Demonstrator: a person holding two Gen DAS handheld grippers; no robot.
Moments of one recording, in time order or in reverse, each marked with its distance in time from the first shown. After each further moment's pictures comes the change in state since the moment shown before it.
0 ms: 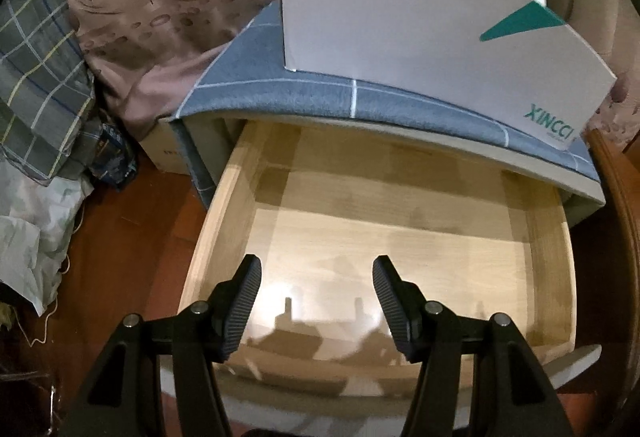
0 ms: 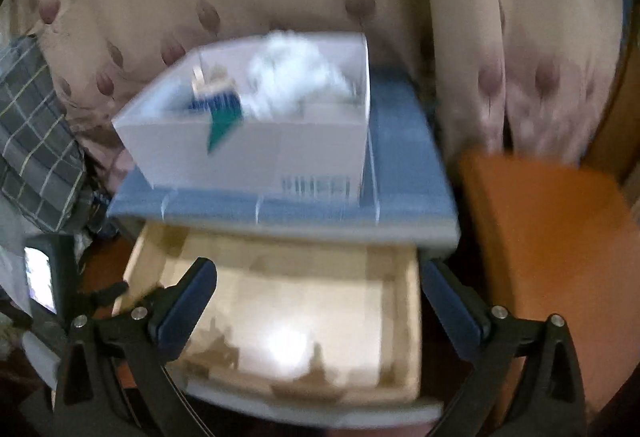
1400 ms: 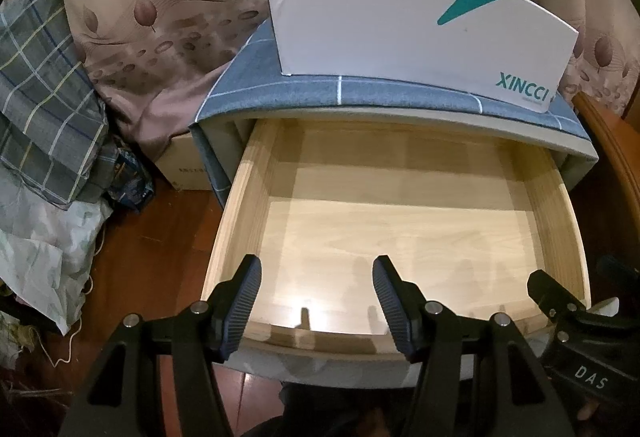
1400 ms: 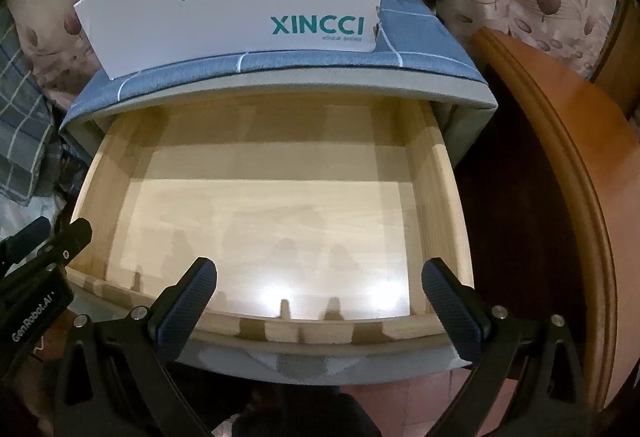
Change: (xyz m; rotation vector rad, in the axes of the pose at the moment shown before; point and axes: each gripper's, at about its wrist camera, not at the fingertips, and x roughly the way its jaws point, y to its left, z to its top) left arm -0.027 -0.007 -0.027 0.090 -0.039 0.053; right arm 0.064 0.021 -0.083 0.012 0.169 -0.084
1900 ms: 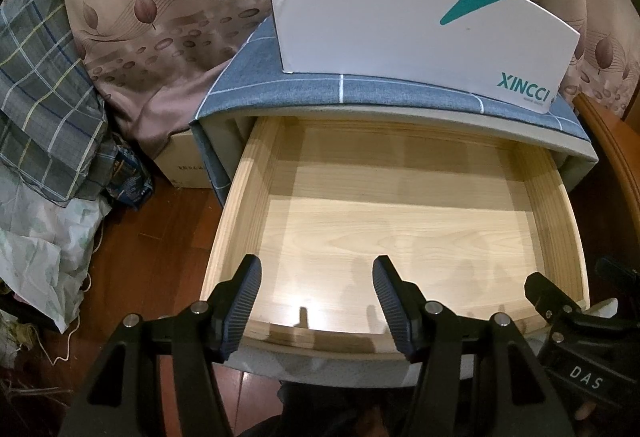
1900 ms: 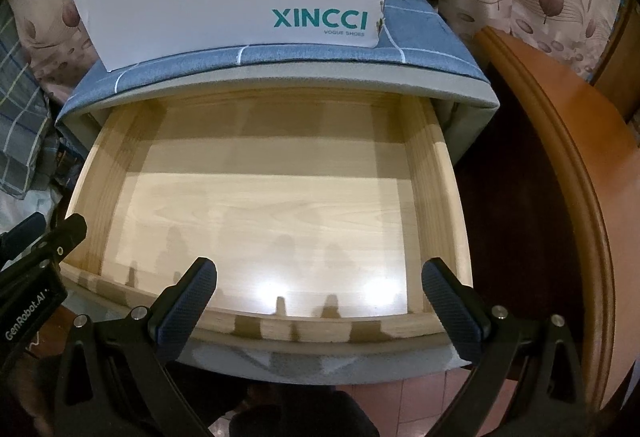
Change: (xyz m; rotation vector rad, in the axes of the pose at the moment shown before) left arm 0.001 0.001 0.000 -0.007 0.003 -0.004; right arm 0.003 0.002 0.001 -0.012 0.016 -0.012
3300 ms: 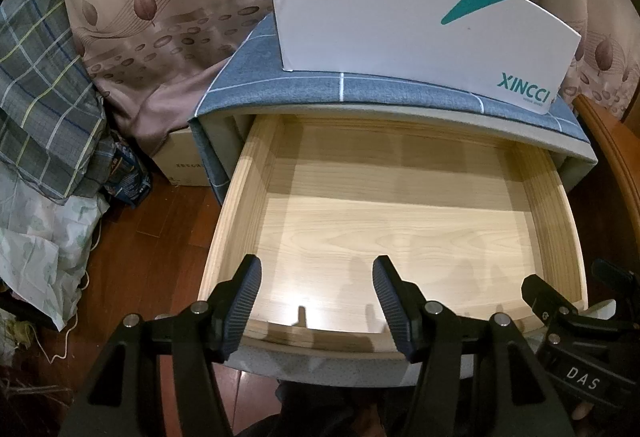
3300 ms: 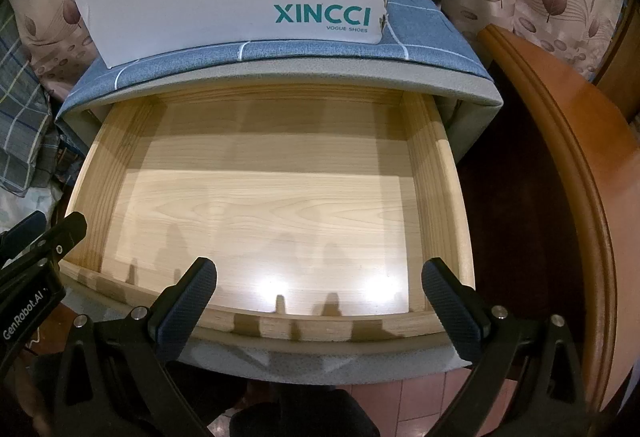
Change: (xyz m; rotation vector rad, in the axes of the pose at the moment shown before) left arm 0.003 -0.003 -0.001 -0.005 0.009 -0.005; right arm 0.002 0.000 0.000 -0.008 0.011 0.003
